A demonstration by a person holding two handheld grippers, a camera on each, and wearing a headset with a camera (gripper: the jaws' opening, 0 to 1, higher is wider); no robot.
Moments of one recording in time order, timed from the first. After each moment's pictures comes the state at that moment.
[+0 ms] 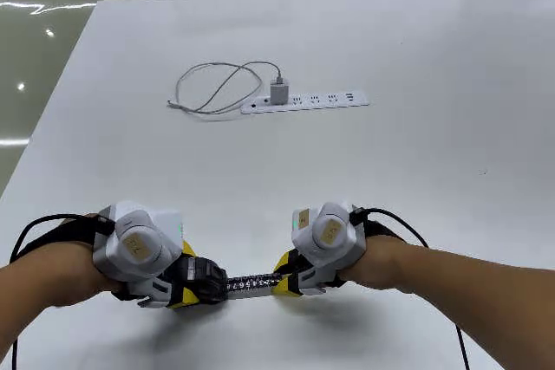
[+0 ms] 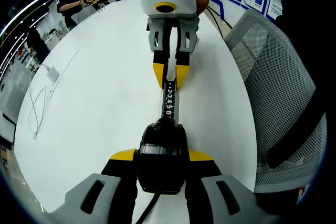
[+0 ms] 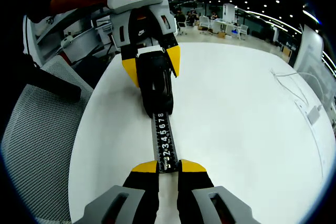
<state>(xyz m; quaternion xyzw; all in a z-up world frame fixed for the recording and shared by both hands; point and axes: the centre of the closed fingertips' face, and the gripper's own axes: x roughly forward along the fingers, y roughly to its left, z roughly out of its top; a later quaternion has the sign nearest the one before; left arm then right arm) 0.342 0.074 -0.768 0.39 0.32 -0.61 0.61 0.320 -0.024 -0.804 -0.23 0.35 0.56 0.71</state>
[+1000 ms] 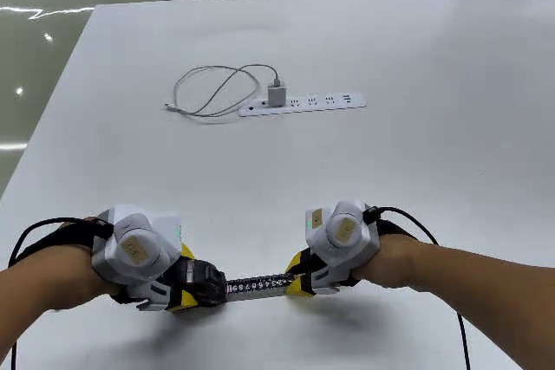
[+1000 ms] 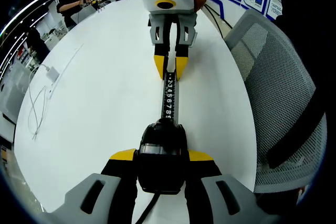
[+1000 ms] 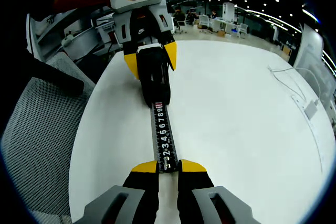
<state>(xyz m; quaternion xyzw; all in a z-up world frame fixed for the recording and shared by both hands) 0.342 0.073 -0.768 0.40 0.32 -0.61 0.61 0.317 -0.045 -0.803 -0.23 0.35 0.56 0.71</state>
